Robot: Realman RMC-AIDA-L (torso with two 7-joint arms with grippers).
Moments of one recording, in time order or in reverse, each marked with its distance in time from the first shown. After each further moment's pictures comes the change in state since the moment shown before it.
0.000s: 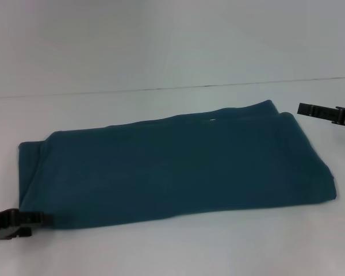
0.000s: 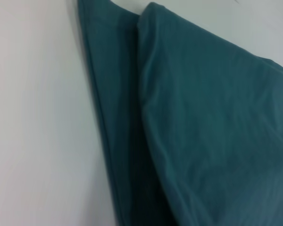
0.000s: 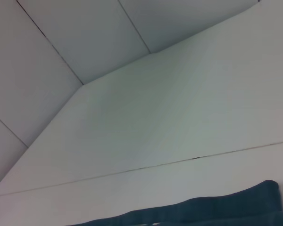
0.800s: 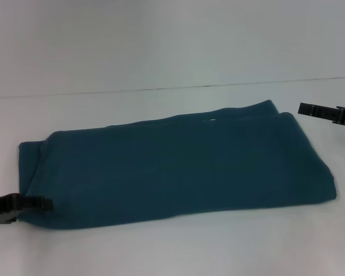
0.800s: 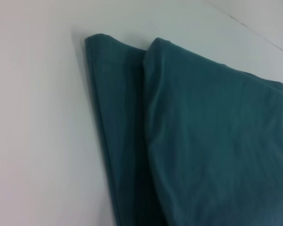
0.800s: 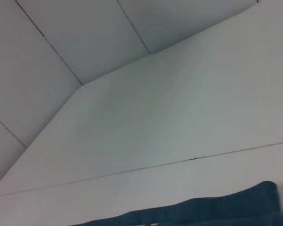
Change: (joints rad) left arm -0.035 0.005 0.006 -0.007 0.000 -0.062 -0.016; right arm 0.000 -0.002 0.000 0.000 0.000 0.002 0.000
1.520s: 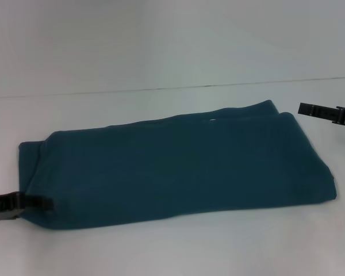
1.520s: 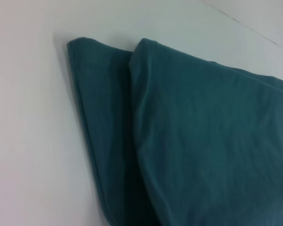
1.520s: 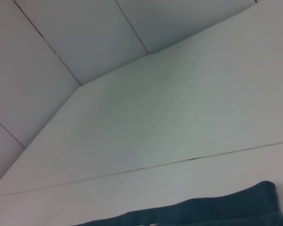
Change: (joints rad) left arm -0.013 0.000 0.020 -0.001 0.001 -0.005 0.015; right arm 0.000 0.002 0.000 0.000 0.000 0.005 0.000
